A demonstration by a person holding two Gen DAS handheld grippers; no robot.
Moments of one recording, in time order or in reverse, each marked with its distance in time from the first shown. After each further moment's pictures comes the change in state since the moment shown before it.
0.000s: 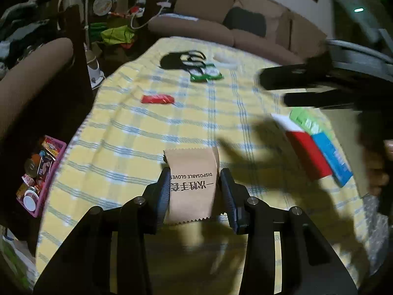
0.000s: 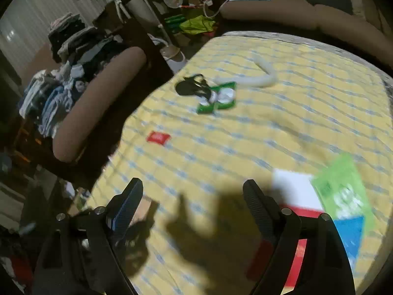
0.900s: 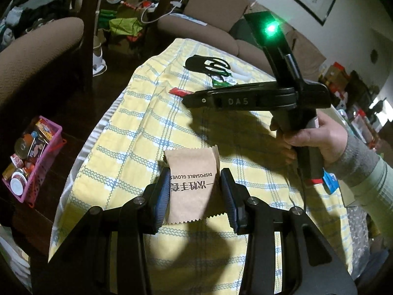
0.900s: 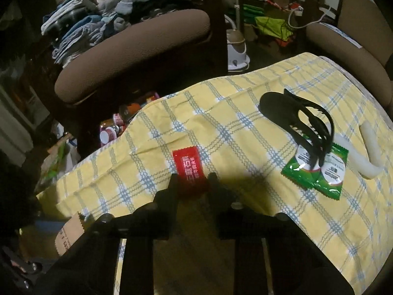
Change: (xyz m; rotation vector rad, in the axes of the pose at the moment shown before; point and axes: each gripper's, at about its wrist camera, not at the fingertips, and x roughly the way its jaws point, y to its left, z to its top) left arm -0.014 0.050 -0.011 -0.122 -0.013 -0.092; right arm 0.128 0.055 0.032 -0.497 0.095 0.046
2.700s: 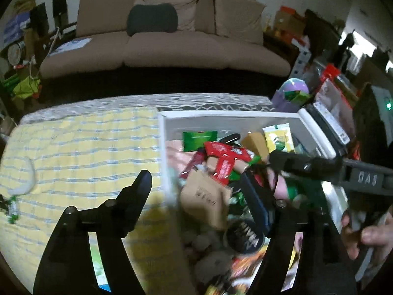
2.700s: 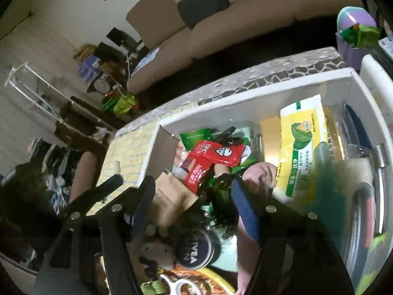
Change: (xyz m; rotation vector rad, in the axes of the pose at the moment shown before) left arm 0.186 -0.481 0.130 0.388 0.095 -0.068; right arm -0.396 -0.332 -0.280 0.951 -0.357 -0.135
